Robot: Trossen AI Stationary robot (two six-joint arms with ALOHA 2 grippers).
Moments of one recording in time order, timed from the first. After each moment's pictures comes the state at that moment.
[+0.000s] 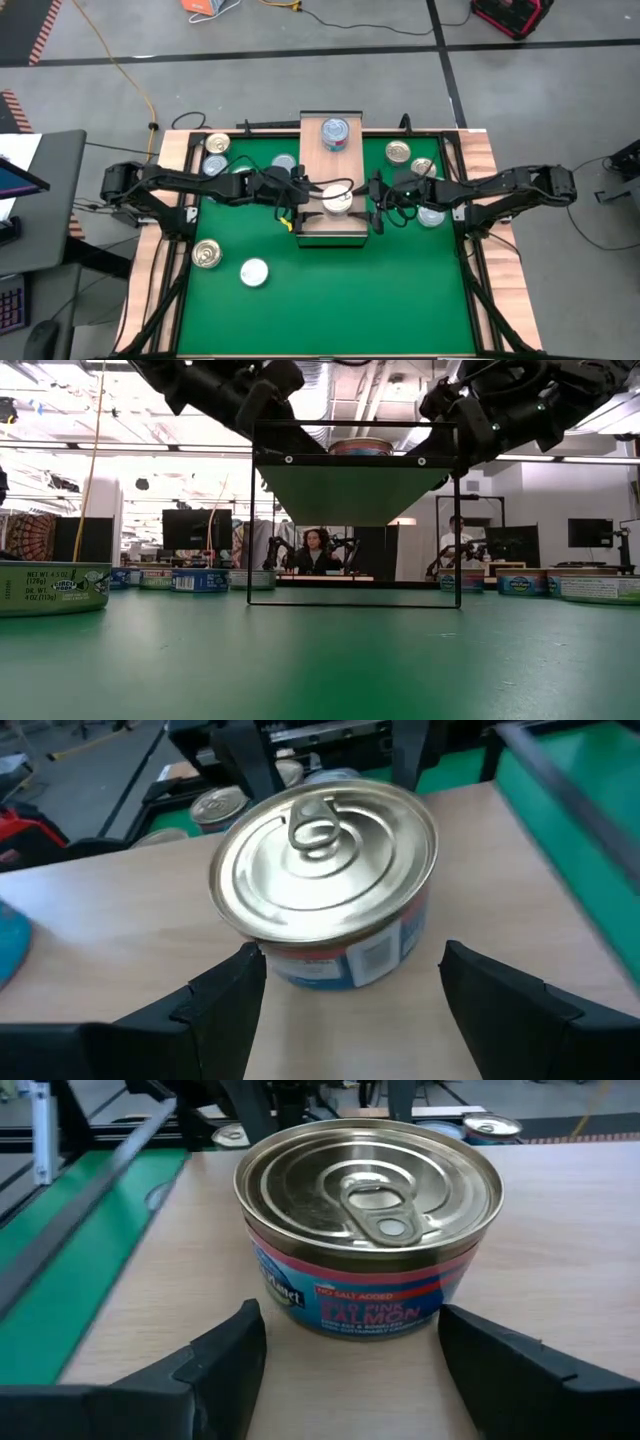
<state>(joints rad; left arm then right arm) 0.10 1.46 0.94 0.12 0.01 0.25 -0.12 1.25 0.54 0.36 -0.08 -0.03</state>
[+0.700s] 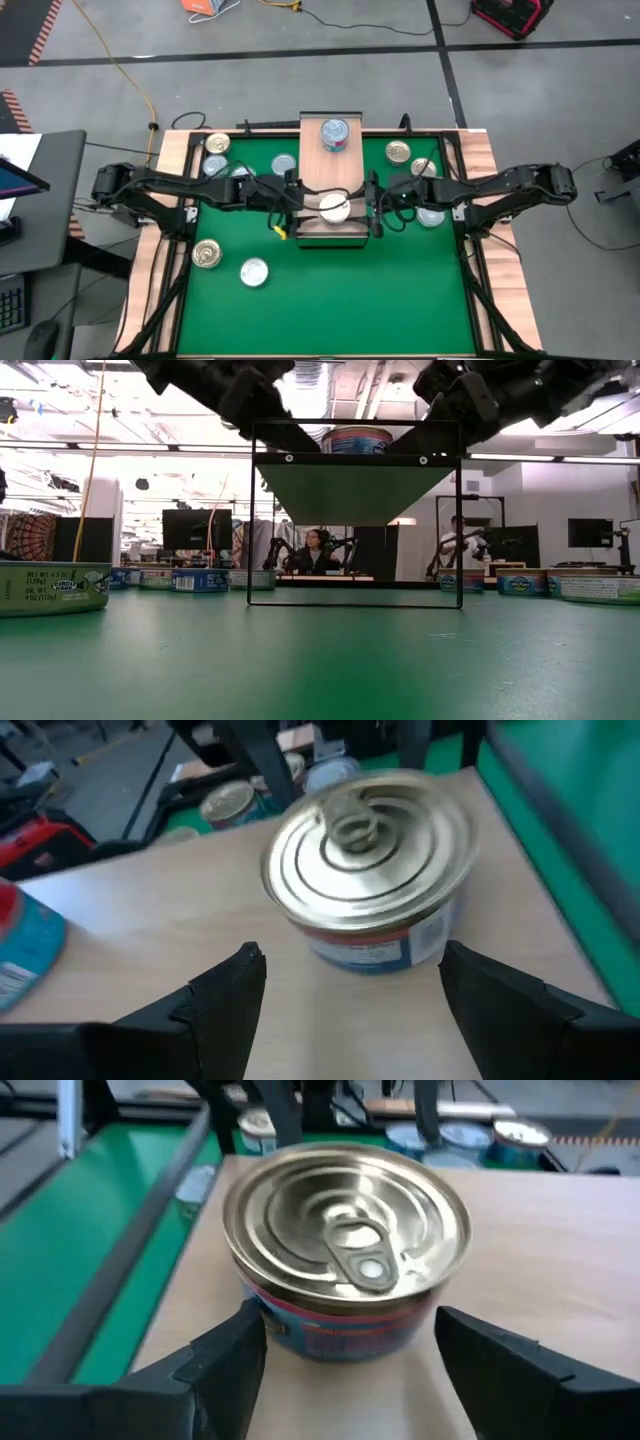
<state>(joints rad) 0.03 1.39 0.94 0.03 -0.12 0.28 -0.08 1.25 0.66 0.17 -0.06 -0.08</state>
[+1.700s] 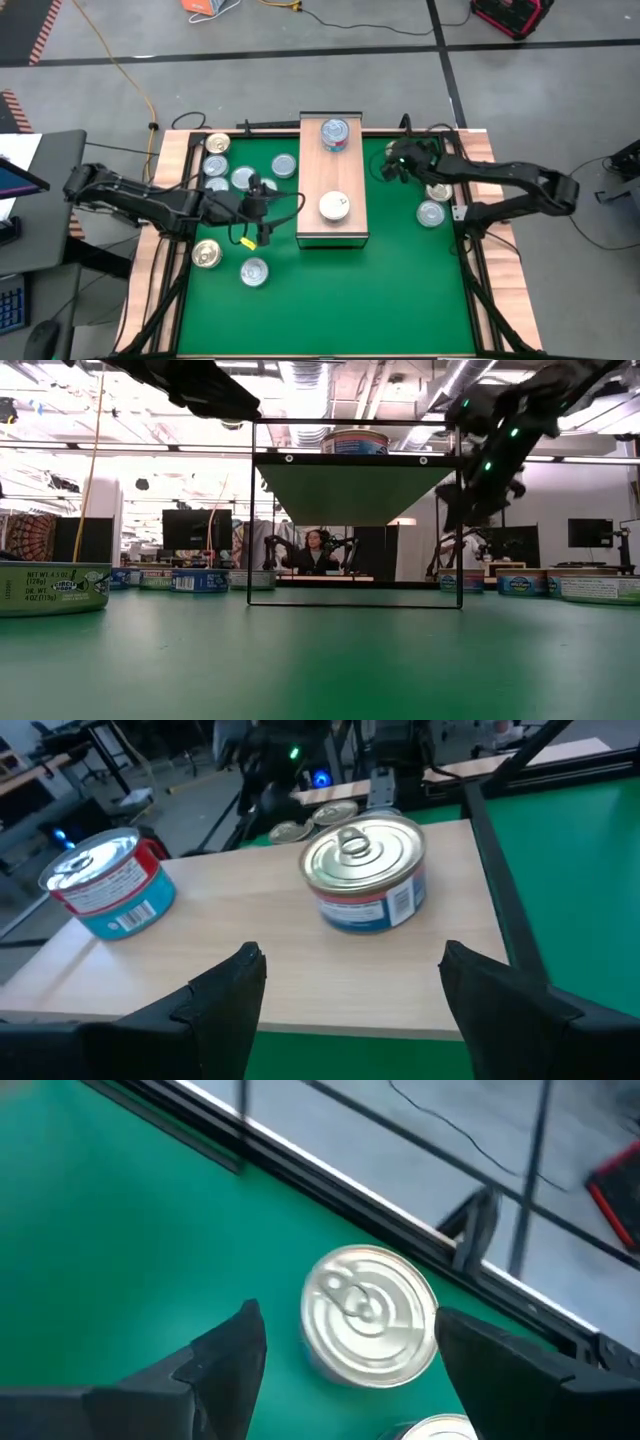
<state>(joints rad) -0.18 1.04 0.71 0.05 -0.45 0.13 -0.48 1.23 0.68 -0.31 0.60 0.27</state>
